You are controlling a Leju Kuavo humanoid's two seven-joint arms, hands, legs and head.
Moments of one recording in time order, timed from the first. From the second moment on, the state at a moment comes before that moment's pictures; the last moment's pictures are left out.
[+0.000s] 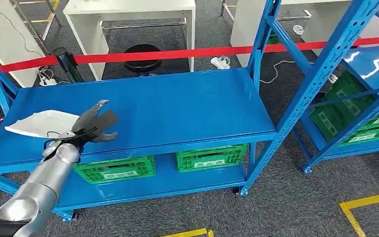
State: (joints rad) left arm -0.79 0.02 -0.28 -0.40 -0.77 0.05 -0.21; right arm -0.08 0.17 -1.08 -0.19 0.71 0.24 -0.16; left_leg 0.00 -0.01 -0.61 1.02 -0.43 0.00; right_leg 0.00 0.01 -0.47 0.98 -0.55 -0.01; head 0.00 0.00
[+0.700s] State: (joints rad) left arm -0.86 0.00 -0.37 -0.39 -0.89 0.01 -0.15; right arm -0.09 0.16 -1.09 -0.19 0.72 0.25 -0.17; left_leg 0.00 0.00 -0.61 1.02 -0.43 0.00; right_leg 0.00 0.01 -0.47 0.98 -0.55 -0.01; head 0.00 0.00
